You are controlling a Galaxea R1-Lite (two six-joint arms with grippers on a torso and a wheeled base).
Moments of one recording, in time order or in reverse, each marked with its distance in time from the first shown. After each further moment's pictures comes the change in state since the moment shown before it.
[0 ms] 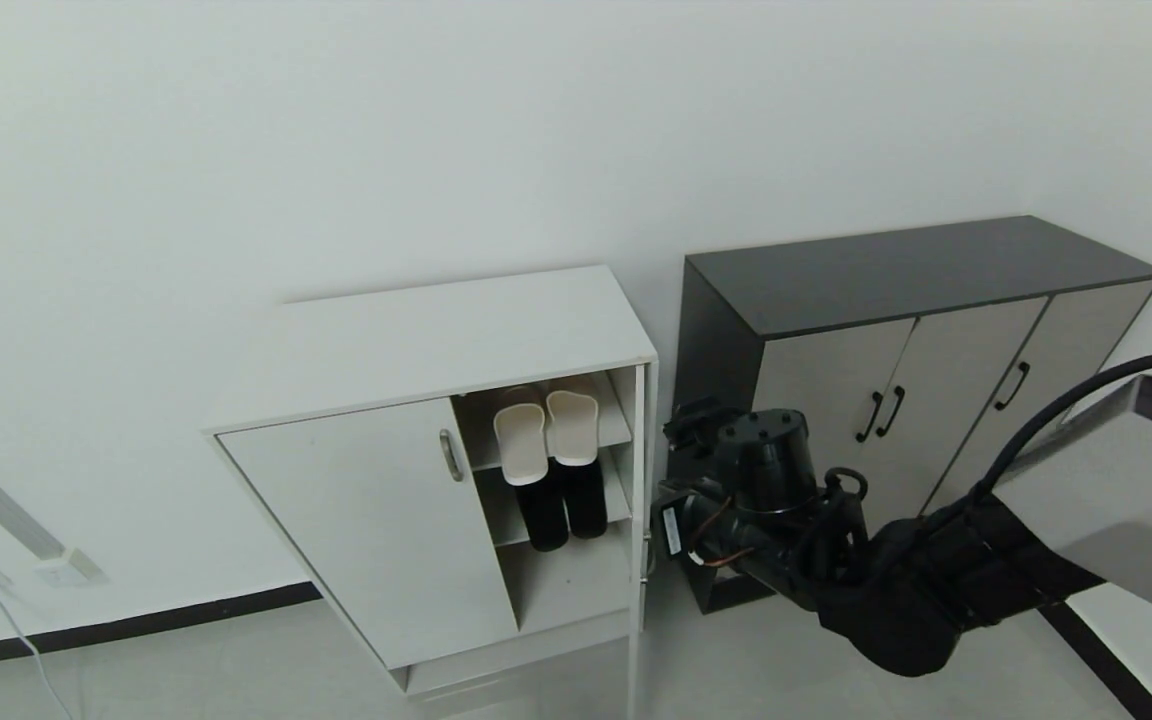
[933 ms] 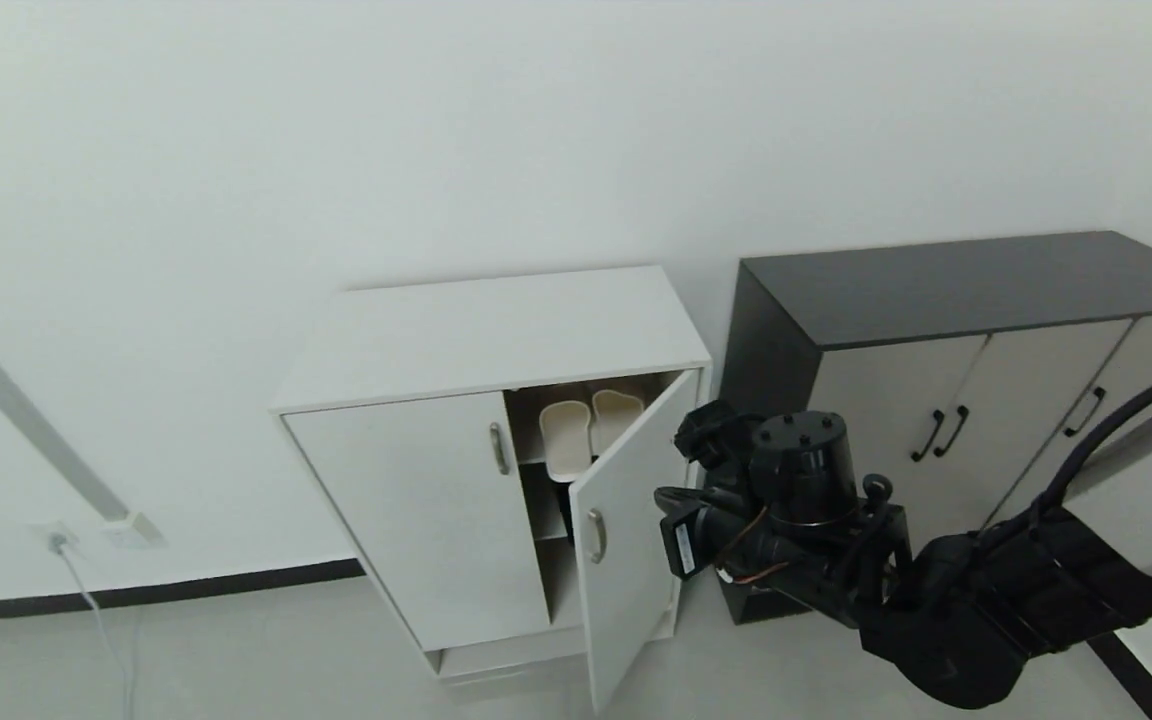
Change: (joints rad) left arm 0.000 0.000 0.000 0.000 0.000 0.001; right arm 0.018 -0.081 0.112 -0.071 0.119 -0.060
